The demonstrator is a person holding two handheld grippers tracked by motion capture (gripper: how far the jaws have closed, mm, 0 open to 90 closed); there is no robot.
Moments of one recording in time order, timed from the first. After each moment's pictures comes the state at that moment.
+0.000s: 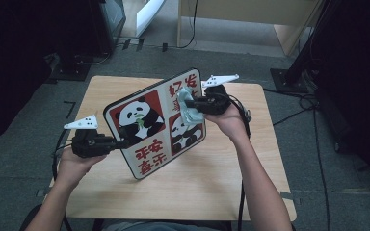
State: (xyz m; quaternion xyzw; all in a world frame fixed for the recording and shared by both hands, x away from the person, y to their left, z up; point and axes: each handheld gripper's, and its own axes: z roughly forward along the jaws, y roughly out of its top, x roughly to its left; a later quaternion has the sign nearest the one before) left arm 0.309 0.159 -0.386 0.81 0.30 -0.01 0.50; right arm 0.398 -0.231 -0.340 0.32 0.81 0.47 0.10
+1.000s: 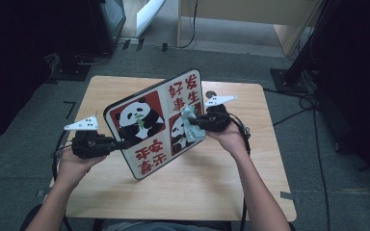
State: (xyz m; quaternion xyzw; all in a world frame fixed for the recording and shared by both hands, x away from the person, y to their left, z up) left arm 0.306 0.158 -0.385 0.82 0.29 -0.01 0.50; right arm 0.381 -0.242 -0.400 0.34 0.82 0.46 0.08
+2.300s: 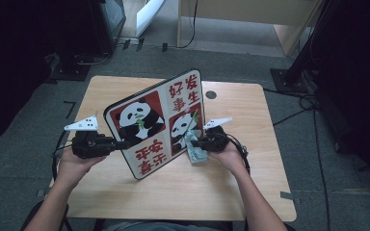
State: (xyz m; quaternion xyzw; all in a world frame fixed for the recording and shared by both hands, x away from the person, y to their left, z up) left arm 0.307 0.158 -0.385 0.82 0.28 0.00 0.50; right arm 0.362 -0.251 -0.482 0.37 0.84 0.40 0.03
